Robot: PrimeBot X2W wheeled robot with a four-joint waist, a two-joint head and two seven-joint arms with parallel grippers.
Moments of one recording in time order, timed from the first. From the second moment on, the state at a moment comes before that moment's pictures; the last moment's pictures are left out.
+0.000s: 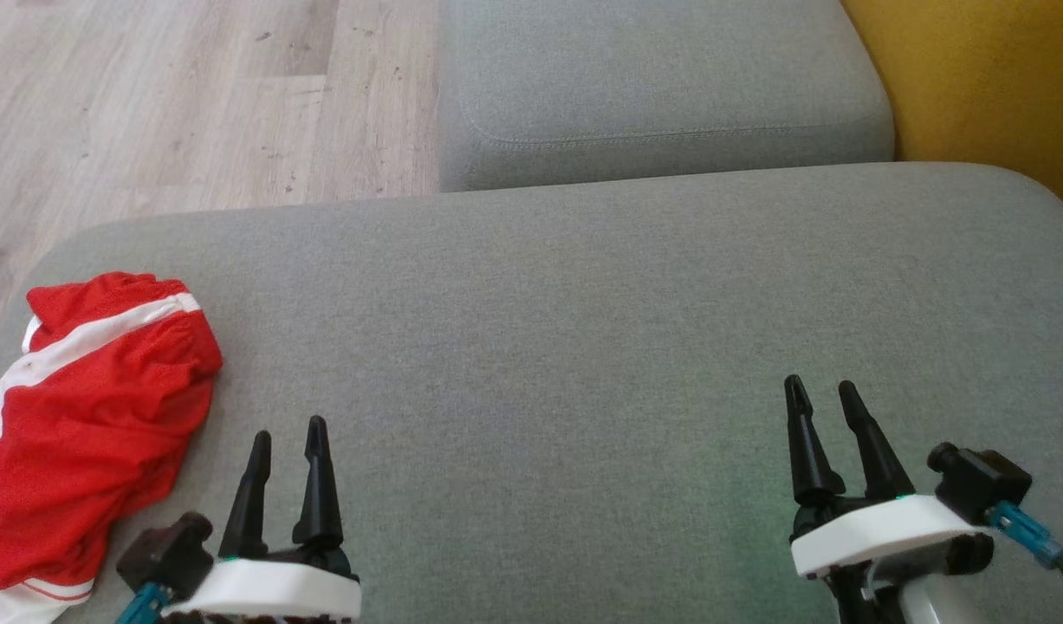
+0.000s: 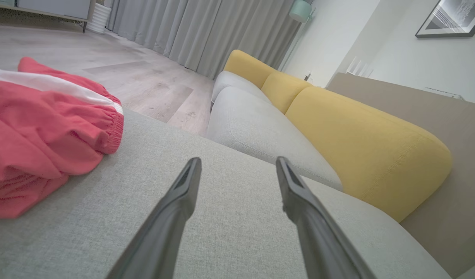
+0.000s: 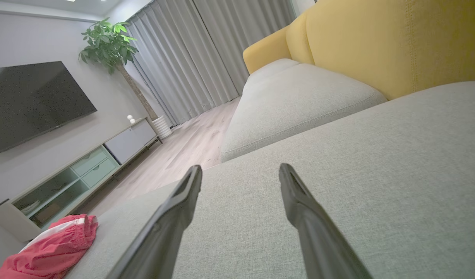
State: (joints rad) left arm 0.05 0.04 -0.13 0.19 -0.55 -0.12 -0.14; right arm 0.01 -0.04 0.12 0.23 0.49 0.13 -0.14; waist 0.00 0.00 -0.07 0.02
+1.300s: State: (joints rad) left arm 0.07 0.04 -0.15 0.19 -0.12 -0.11 -0.25; right arm 0.03 -0.04 0.13 0.23 0.02 0.13 -0.25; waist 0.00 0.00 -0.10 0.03
